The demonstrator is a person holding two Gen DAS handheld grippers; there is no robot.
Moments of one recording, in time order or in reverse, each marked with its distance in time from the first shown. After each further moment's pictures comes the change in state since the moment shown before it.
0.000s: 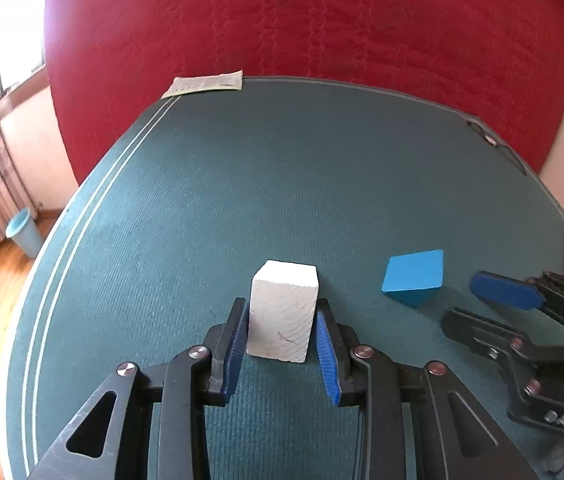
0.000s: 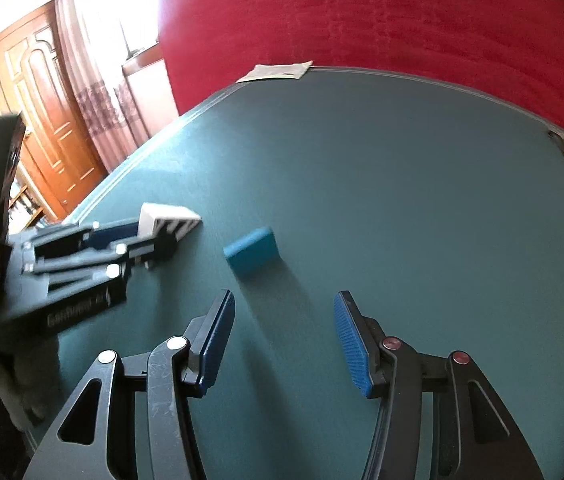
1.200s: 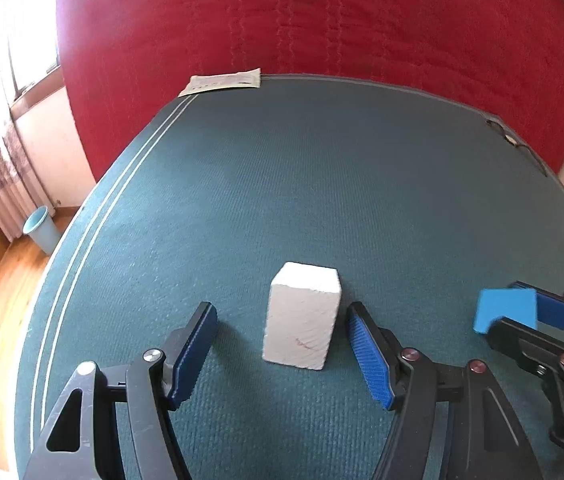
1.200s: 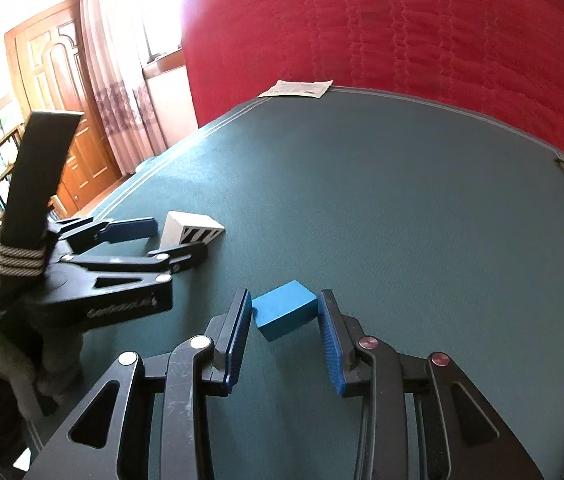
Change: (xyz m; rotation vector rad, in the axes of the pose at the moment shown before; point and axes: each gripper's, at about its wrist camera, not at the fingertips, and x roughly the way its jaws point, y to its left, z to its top) left arm 0.003 -0.005 -0.002 0.018 0.001 0.080; right arm -0.025 0.008 -0.016 -0.059 -0.062 0.027
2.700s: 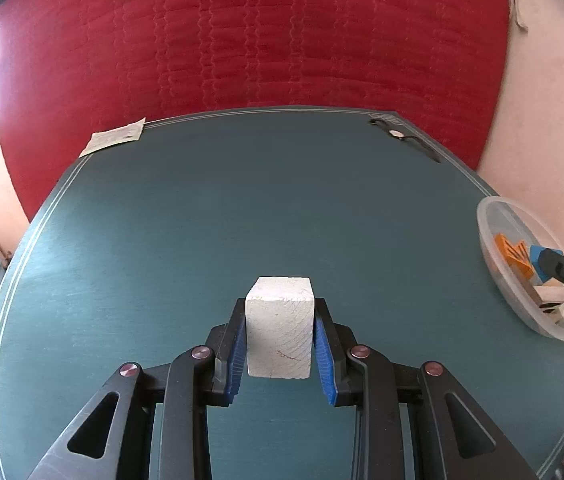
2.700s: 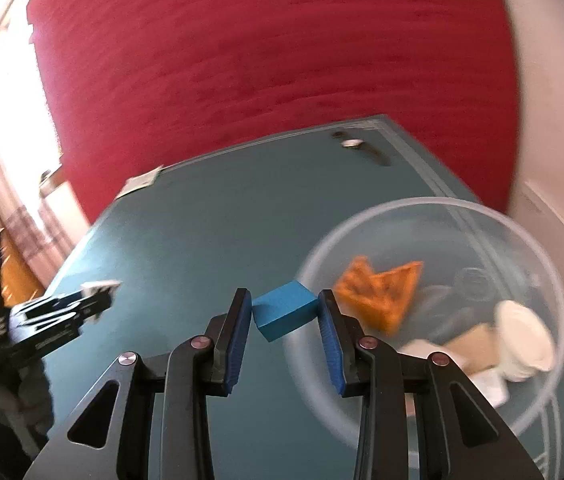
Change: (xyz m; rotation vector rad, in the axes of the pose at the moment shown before) left arm -0.044 -0.122 0.007 0.134 -0.077 -0.184; right arm -0.159 -0.157 -0.078 0.420 -0.214 -0.306
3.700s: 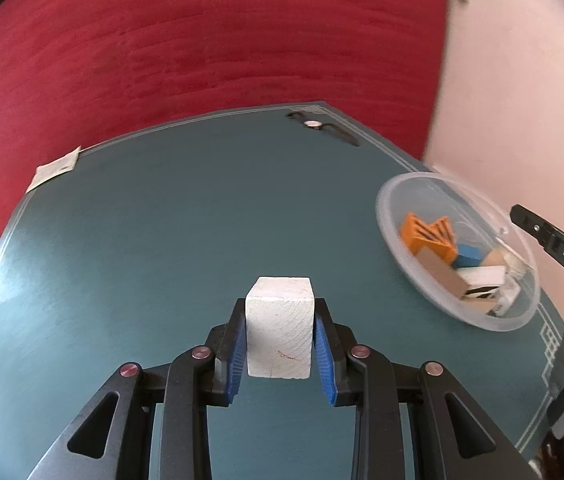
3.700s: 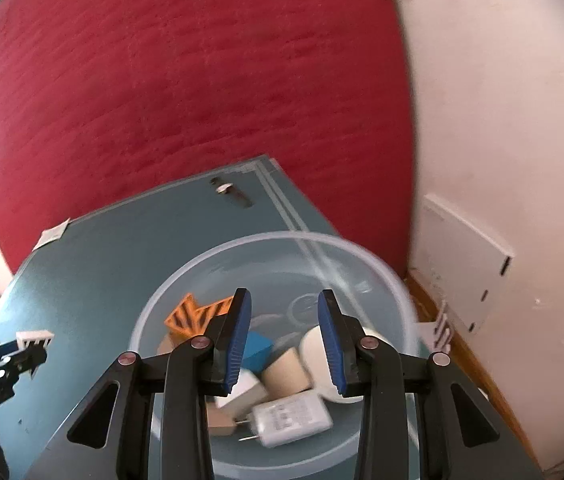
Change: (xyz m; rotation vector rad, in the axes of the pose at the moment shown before) left arm -0.005 -0.092 0.007 0.126 0.009 -0.109; right arm -0.035 -0.079 -0.003 0.093 -0.168 -0.310
